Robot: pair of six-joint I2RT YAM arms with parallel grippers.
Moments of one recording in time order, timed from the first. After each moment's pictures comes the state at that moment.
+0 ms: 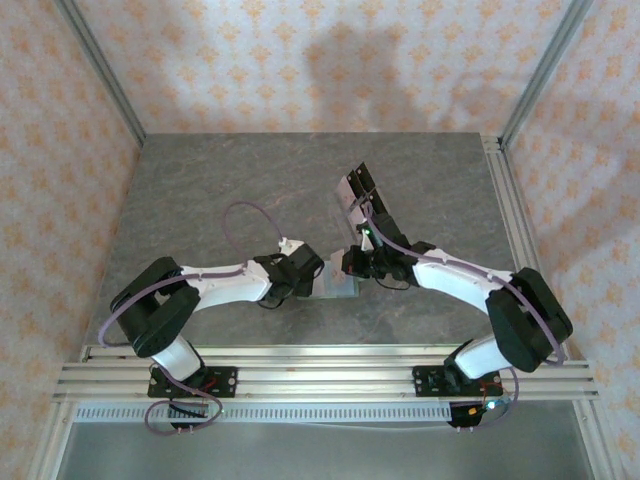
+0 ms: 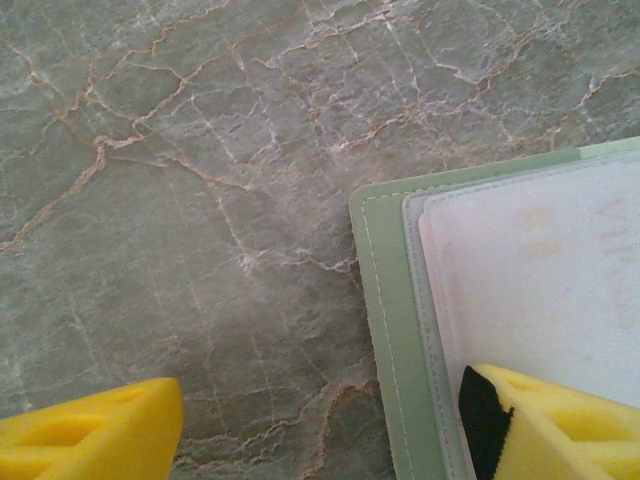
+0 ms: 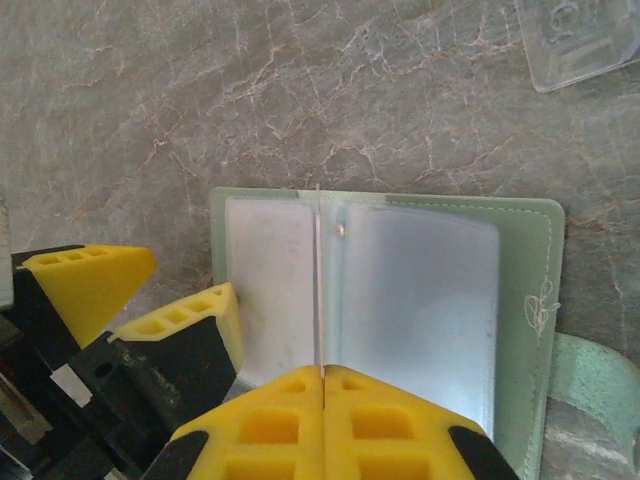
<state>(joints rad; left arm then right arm) -0.80 1.62 0.83 -0.41 -0.38 -0.69 0.63 1.45 0.77 -0.21 -0.32 0.72</state>
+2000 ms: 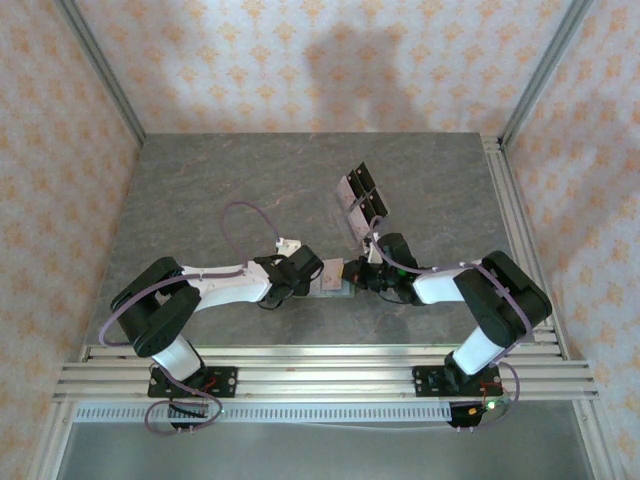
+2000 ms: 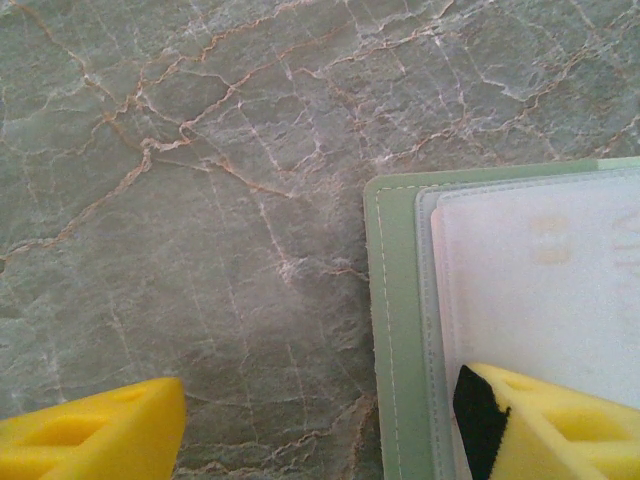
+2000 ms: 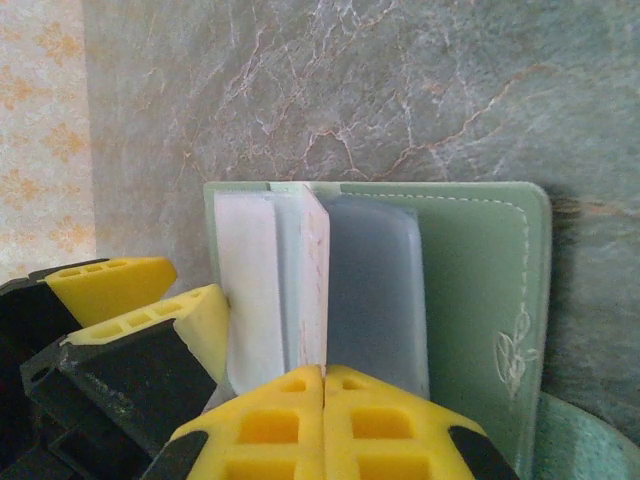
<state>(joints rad) -0.81 1.62 0.82 -0.41 -0.43 -0.72 0.55 1.60 0.48 0.44 -0.53 0.90</state>
